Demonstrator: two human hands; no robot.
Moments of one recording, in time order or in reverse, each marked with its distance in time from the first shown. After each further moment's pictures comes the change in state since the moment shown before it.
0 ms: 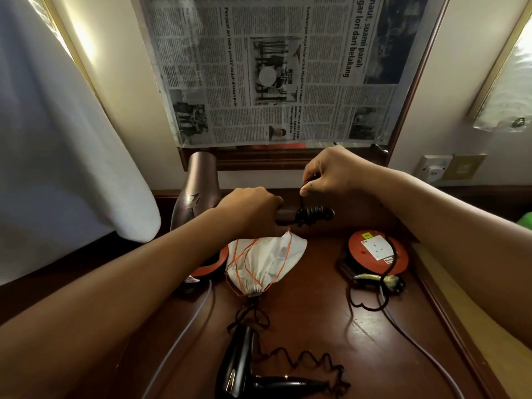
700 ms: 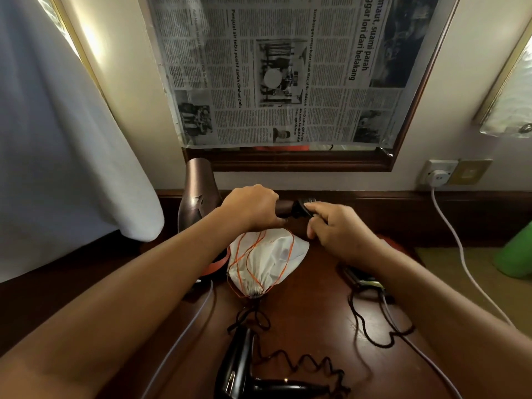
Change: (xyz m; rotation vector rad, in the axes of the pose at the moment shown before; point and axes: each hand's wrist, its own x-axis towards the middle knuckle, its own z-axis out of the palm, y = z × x) left_hand 0.023 -0.012 0.013 -0.049 -0.053 -0.159; right_hand -0.060 -0.024 0.066 0.438 0.141 0.242
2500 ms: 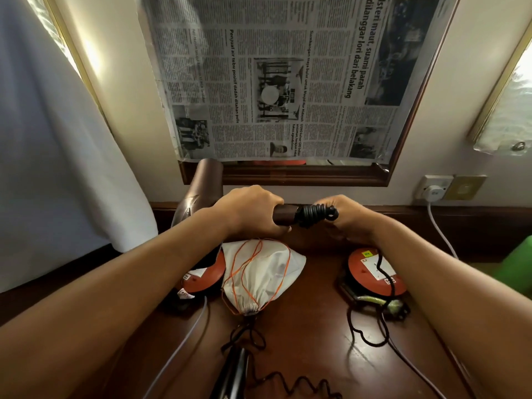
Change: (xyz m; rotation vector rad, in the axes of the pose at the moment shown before) left_hand -0.012 0.000 -0.037 -0.100 0.073 0.158; right_hand 0.067 0.041 -0.035 0.259 -0.255 0.170
